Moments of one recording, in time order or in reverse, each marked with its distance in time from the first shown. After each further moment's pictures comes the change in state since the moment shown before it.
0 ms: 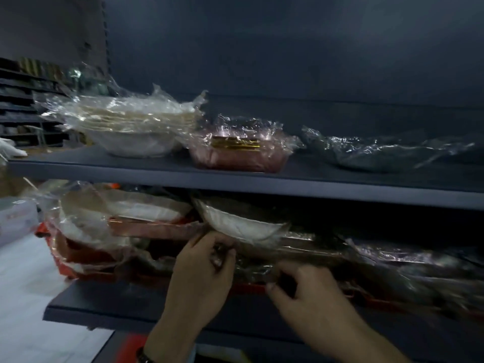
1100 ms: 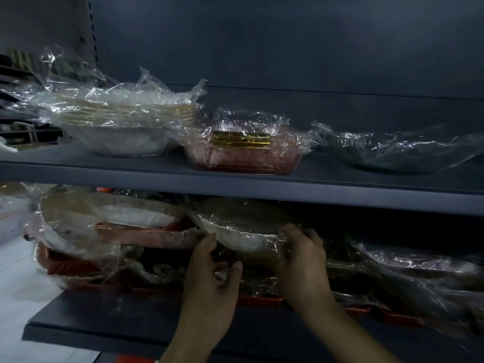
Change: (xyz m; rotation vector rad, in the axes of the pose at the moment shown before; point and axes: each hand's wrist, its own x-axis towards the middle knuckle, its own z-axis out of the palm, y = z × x) left_hand 0.006 -0.040 0.052 -0.493 0.010 -0.279; right_hand 0.095 0.027 0.050 0.155 0.428 0.047
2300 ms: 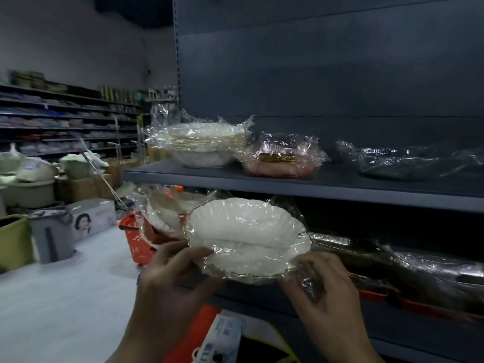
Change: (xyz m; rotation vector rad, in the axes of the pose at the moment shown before) left_hand -0.133 0.129 -0.158 0.503 0.171 0.393; right_hand -0.144 -0.076 -0.084 0.444 -0.031 -0.175
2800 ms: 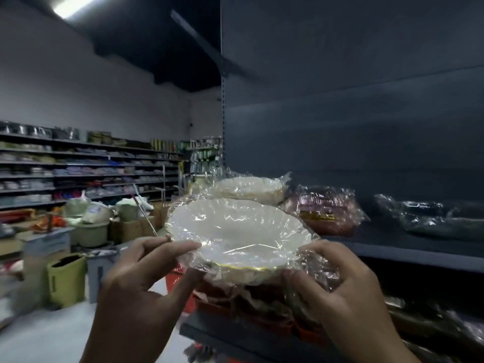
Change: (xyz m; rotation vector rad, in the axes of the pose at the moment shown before) left_hand 0.049 0.078 -0.127 0.124 0.282 0.160; right_hand 0.064 -0.135 0.007 0.144 -0.070 -0.216
